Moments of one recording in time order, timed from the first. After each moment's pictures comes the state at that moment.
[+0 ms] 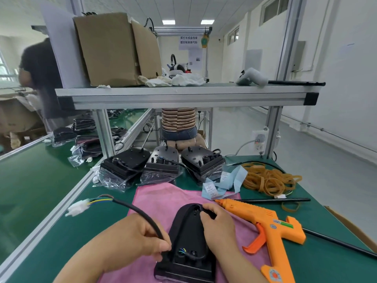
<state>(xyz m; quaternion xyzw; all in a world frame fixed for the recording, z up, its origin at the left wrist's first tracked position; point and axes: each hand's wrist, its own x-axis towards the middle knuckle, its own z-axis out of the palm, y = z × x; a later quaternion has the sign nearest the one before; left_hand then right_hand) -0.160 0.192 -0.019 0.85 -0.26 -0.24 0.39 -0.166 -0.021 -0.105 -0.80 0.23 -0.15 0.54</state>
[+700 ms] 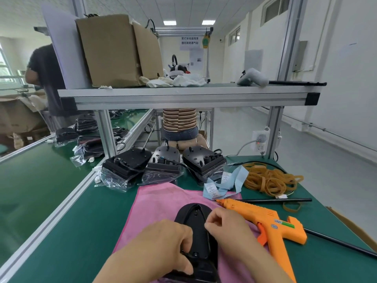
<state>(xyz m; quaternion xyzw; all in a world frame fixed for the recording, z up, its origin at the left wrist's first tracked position) -0.182 0.137 -0.012 0.93 -0.30 -0.18 0.11 -0.195 -0.051 -0.075 -0.92 0.08 -0.06 0.38</state>
